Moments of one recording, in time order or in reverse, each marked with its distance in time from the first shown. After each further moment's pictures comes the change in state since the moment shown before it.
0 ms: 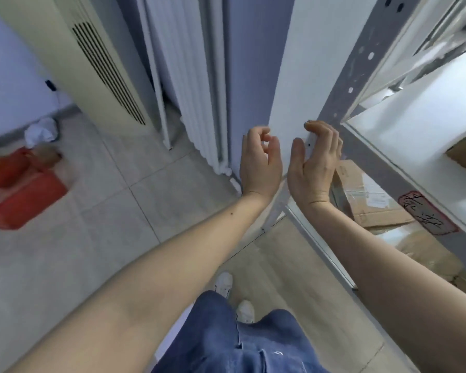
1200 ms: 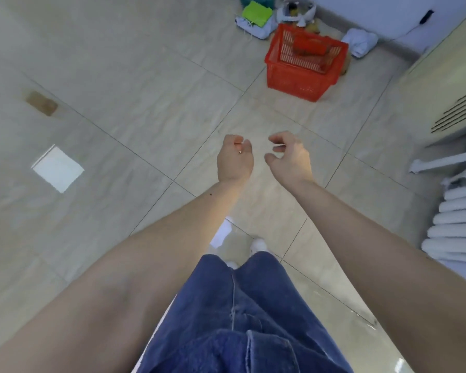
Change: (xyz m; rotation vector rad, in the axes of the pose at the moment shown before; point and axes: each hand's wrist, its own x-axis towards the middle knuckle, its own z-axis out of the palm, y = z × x) left_hand -0.190 -0.249 -0.616 -0.052 1.104 -0.799; right_hand -0.439 -0.412 0.291 0.263 -1.599 -0.358
